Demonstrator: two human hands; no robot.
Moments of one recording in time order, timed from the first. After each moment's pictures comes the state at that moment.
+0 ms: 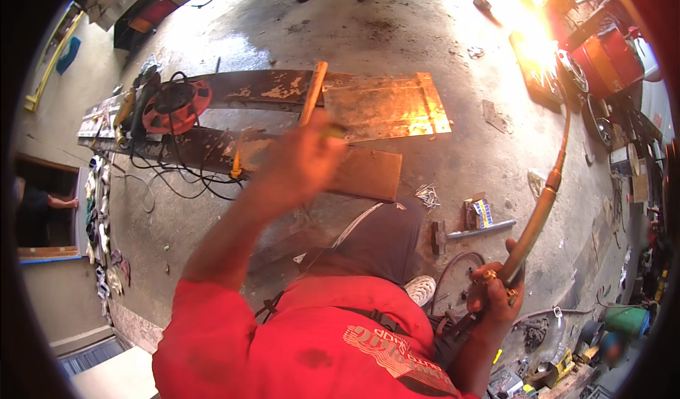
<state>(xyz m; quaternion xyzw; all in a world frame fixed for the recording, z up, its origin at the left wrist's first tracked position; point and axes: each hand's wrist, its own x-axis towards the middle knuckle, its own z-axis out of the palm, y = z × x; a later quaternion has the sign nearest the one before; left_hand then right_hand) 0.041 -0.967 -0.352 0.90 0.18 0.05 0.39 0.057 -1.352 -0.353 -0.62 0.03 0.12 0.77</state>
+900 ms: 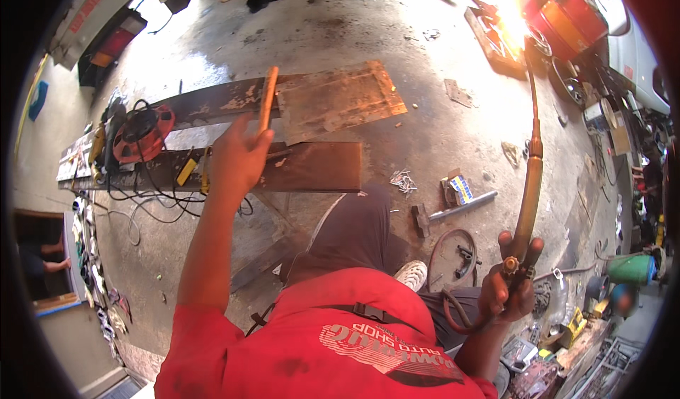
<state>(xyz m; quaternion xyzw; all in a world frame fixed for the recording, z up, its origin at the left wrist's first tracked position) 0.041 -0.929 -0.406 0.89 0.34 0.12 0.27 0.055 -1.412 -0.357 -0.26 -0.13 0.18 0.94</state>
